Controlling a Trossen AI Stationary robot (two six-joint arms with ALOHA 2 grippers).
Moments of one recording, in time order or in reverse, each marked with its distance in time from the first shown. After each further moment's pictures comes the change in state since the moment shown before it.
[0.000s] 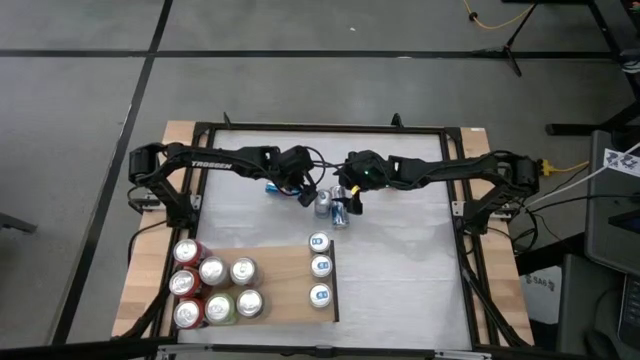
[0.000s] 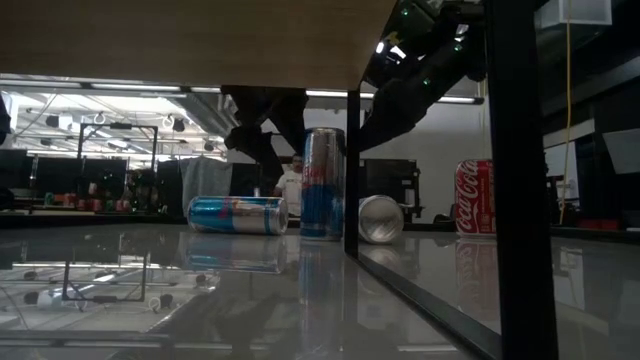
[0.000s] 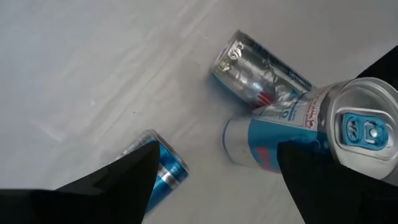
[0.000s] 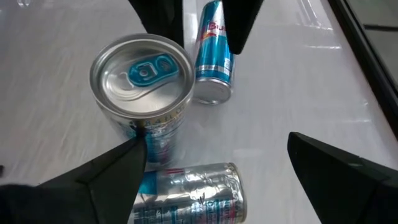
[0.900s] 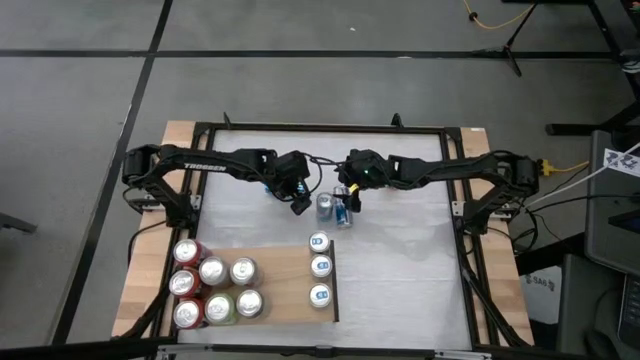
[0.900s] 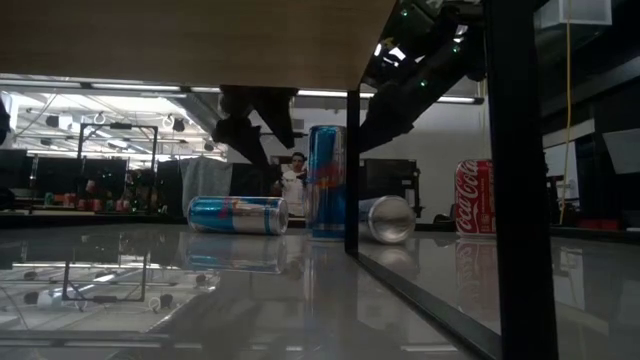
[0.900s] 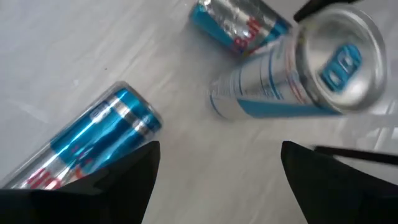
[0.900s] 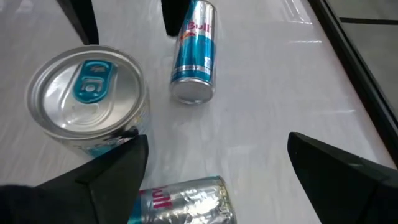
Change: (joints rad) left arm -0.030 -0.045 0.001 -0.118 0.074 -0.009; right arm -0.001 0.000 0.000 0.004 0.046 0.032
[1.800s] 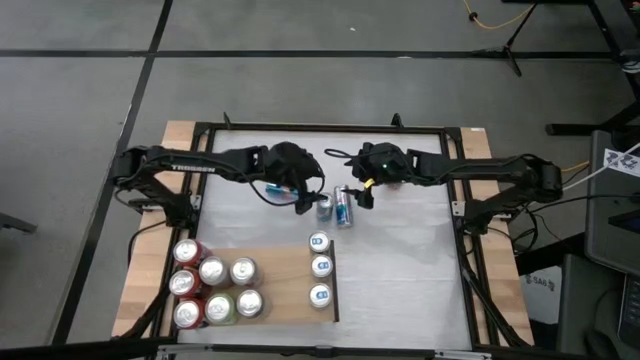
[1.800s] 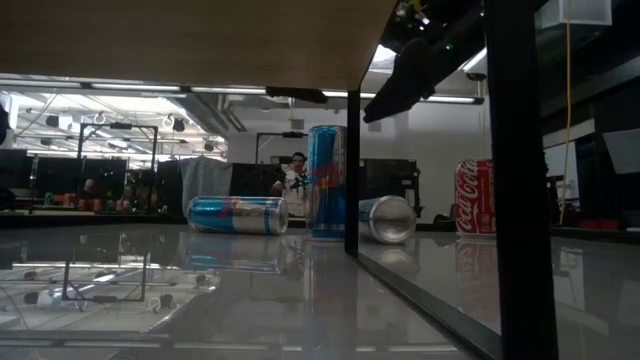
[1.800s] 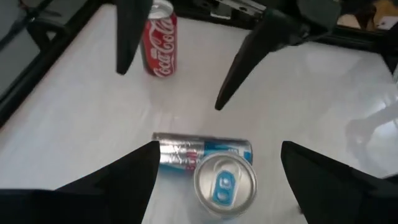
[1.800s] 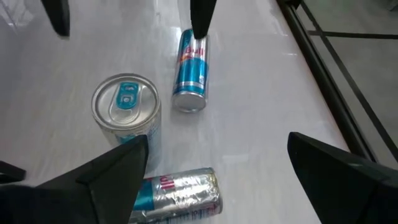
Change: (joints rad) left arm -0.037 -0.091 0.001 0.349 -0.028 0.430; right arm 0.001 -0.191 0.001 -0.141 0.004 -0.001
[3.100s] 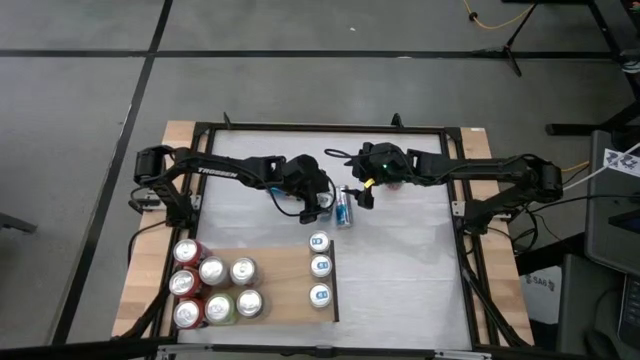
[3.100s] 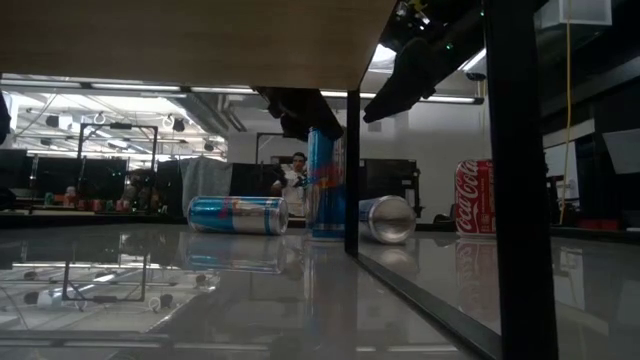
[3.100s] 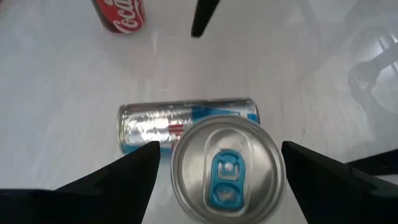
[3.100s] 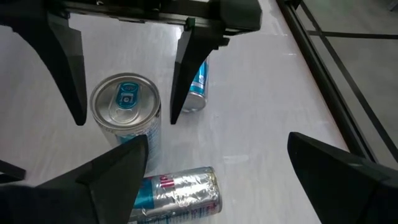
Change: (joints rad) left arm -0.010 0.183 -0.001 0.033 0.070 0.129; right arm -0.001 -0.002 0.000 -0.002 -0.004 0.000
